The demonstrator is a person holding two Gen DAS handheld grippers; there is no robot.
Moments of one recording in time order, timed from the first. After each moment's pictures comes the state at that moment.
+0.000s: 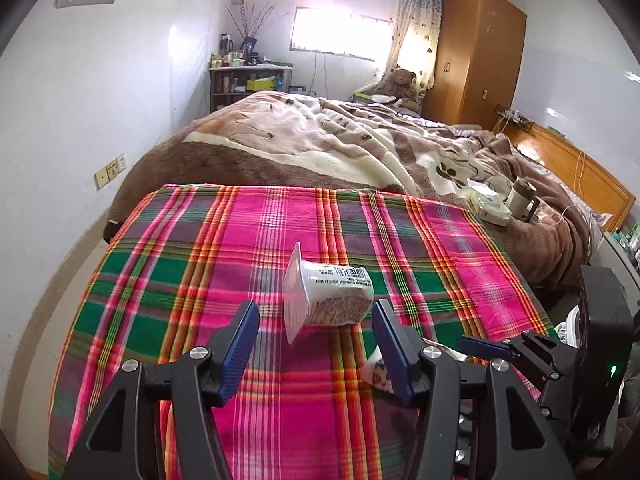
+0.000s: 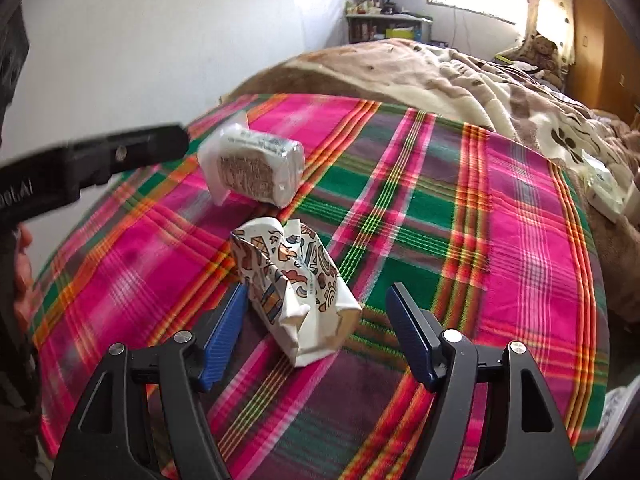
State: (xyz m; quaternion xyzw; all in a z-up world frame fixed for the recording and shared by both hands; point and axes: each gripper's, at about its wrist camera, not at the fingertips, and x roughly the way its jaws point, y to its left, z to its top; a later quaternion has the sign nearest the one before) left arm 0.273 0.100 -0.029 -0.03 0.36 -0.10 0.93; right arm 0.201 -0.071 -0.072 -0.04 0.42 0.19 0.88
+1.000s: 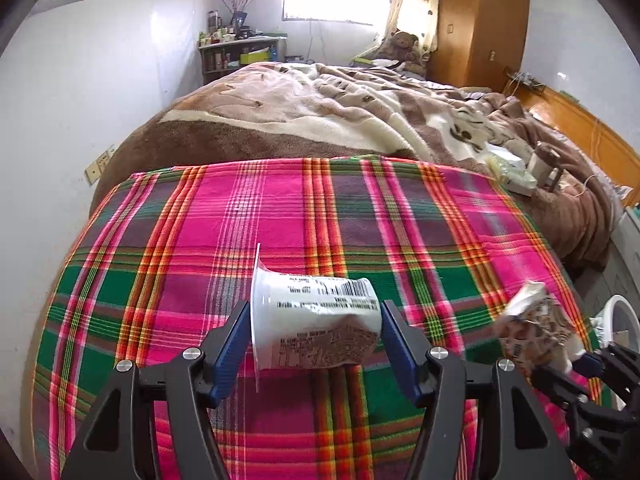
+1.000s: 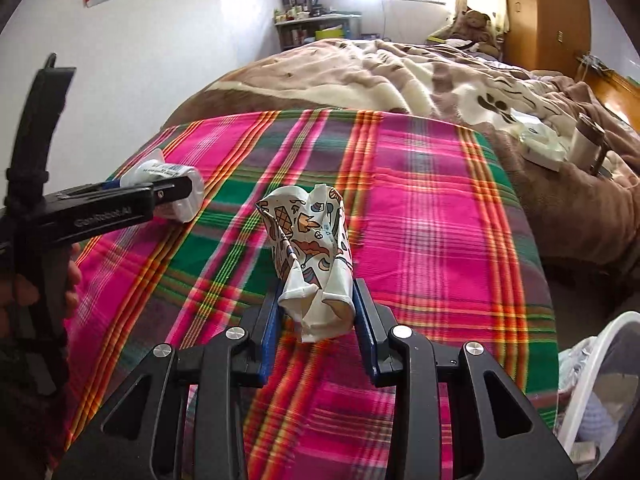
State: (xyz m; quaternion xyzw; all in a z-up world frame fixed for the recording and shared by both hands) left arm 0.342 0.057 -0.069 0.01 0.41 -0.08 0.91; right arm 0.200 -0.133 -0.065 0.03 0.42 0.09 0.90
